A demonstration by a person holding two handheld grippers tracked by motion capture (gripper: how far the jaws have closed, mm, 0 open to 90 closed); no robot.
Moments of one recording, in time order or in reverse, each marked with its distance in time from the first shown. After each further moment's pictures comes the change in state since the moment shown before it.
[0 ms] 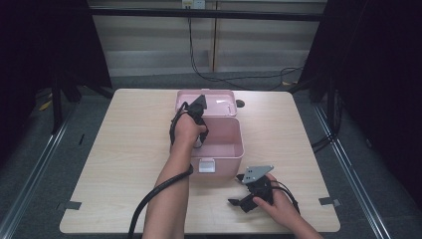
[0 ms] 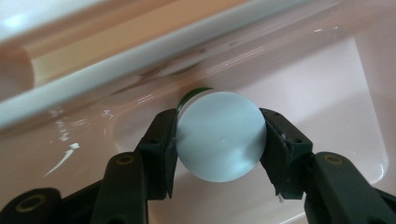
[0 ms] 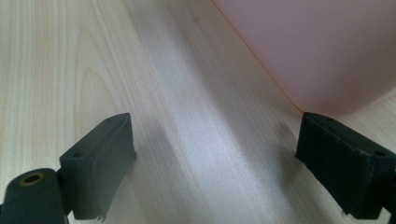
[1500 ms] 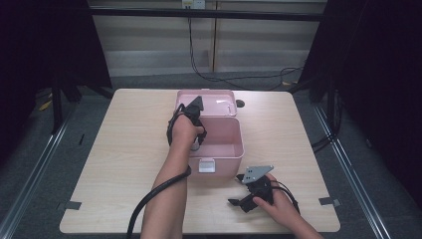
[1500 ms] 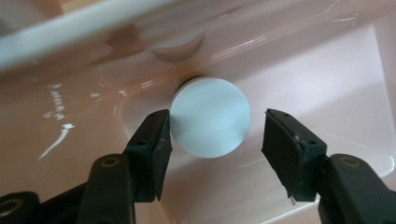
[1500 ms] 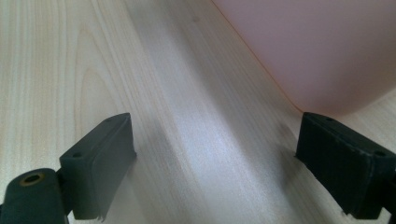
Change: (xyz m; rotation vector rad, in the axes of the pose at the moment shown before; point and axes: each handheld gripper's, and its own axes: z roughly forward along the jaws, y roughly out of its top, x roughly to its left) left arm 0.007 -0.007 -0.001 0.030 0.005 -0.032; right arm 0.000 0.000 0.000 0.000 0.000 -0.001
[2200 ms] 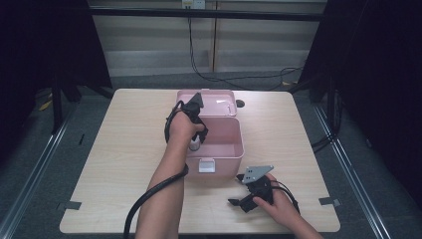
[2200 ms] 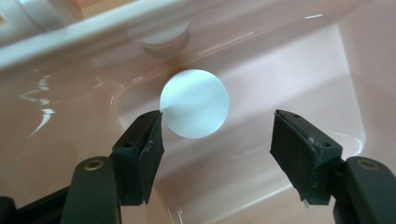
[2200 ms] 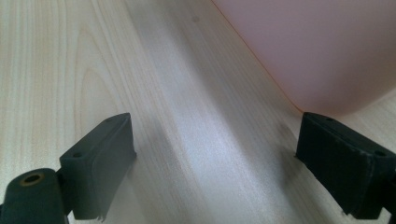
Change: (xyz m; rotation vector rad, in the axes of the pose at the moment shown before) left arm -0.003 -0.003 -0.020 -0.017 -0.041 0.003; right arm 0.000 0.000 0.000 -0.001 -0.001 -0.001
